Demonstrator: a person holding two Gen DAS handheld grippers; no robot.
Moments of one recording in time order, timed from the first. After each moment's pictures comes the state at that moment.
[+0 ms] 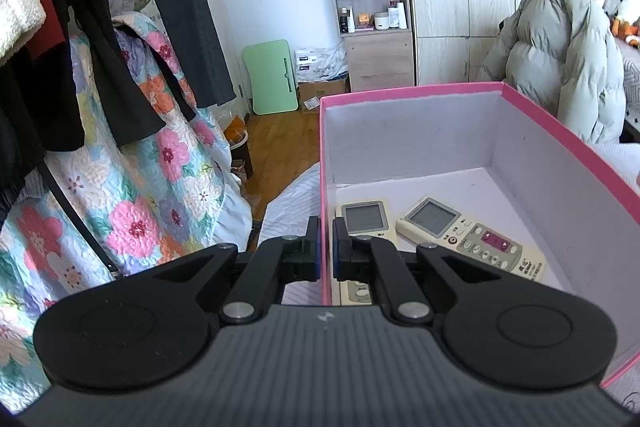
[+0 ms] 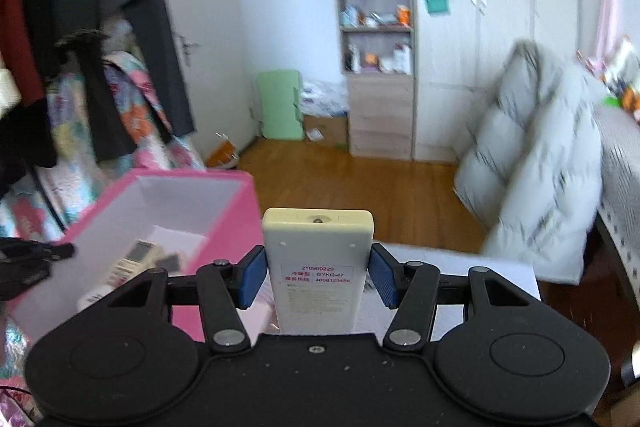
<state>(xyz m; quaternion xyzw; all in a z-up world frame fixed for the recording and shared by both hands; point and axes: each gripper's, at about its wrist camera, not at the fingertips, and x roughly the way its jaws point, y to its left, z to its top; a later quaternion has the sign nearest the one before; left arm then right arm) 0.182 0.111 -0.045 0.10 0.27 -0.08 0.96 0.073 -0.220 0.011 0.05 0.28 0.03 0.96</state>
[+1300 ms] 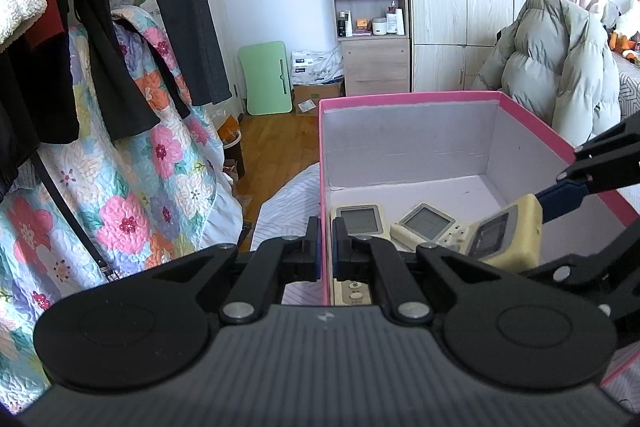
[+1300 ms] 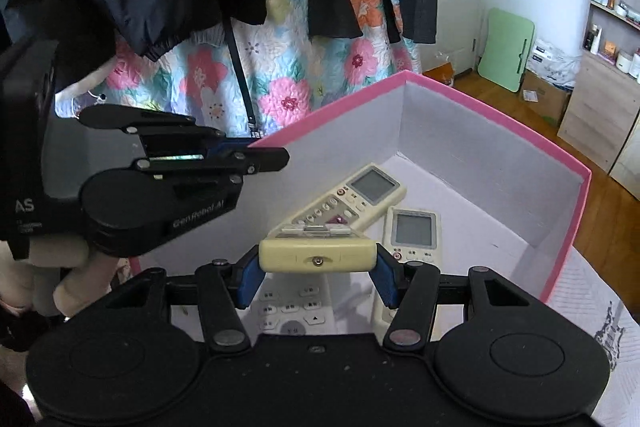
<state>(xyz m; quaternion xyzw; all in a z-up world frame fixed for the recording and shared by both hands) 0.181 0.114 -0.049 0.08 0.26 -0.09 0.96 0.149 -0.058 -0.027 -0.07 0.39 0.33 0.86</state>
